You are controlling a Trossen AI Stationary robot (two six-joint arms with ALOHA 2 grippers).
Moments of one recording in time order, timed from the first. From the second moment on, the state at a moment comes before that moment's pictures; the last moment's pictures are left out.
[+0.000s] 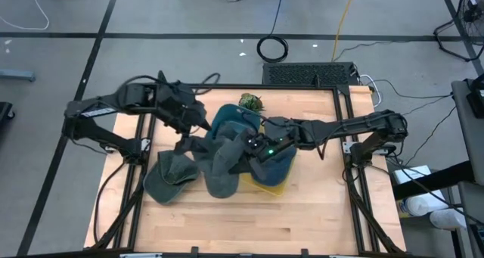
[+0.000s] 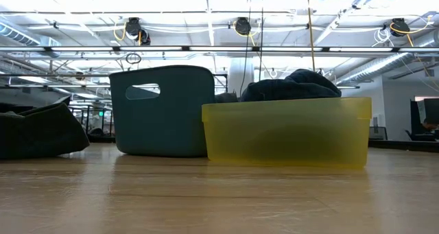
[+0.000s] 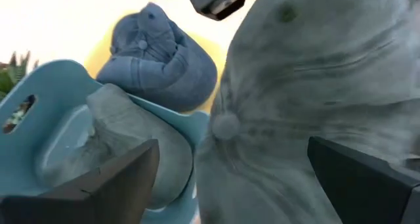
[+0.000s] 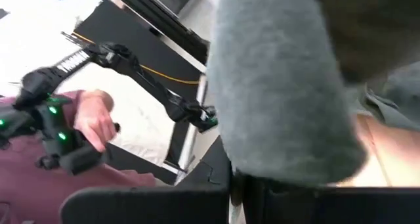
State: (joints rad) left arm 0.10 1.30 1.55 -1.05 0.34 -0.04; right arm 0.12 1.62 1.44 -0.03 -0.39 0.79
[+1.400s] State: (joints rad) left arm 0.12 1.35 1.60 -0.97 0.71 -0.07; right arm 0.11 1.60 1.44 0.07 -0.40 0.71
